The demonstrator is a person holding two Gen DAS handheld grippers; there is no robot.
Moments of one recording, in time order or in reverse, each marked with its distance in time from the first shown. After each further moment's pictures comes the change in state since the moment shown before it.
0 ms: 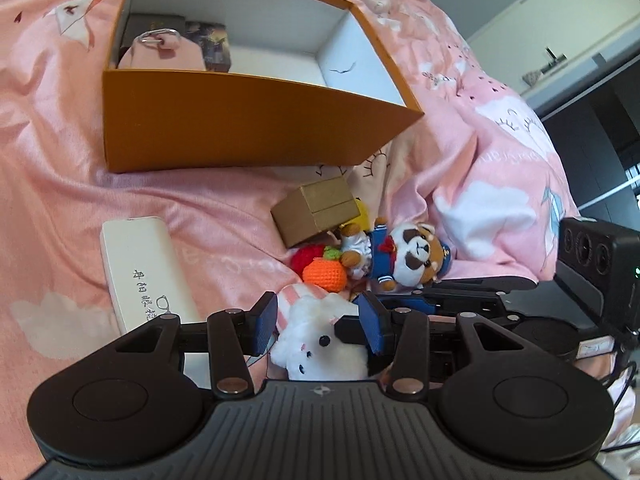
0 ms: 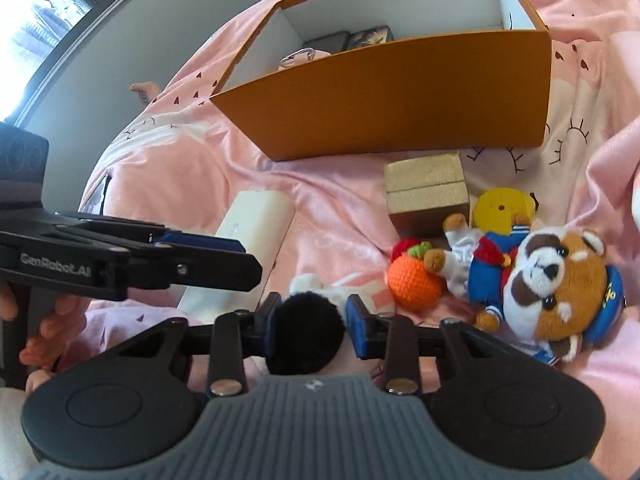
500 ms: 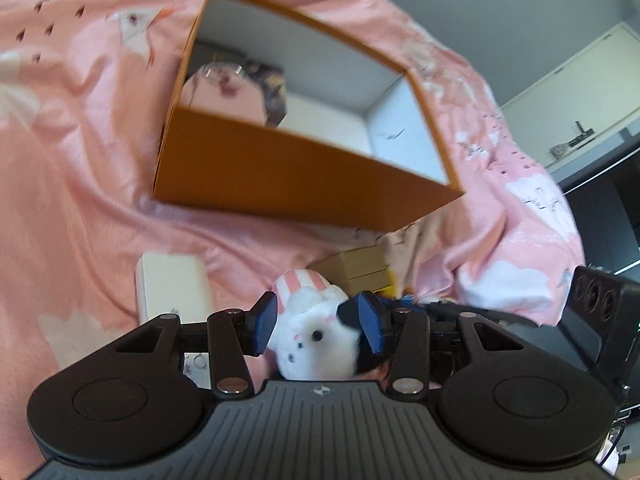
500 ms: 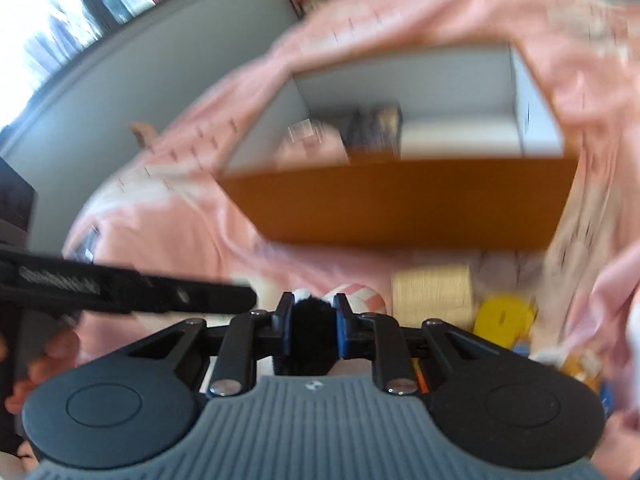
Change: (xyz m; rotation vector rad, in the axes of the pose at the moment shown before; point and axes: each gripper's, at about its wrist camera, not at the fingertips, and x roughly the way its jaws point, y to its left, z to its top) left arm -0.001 0.026 0.012 -0.159 -0.132 0.041; right arm 0.016 0.013 0.037 -0.060 -0.143 -0.064
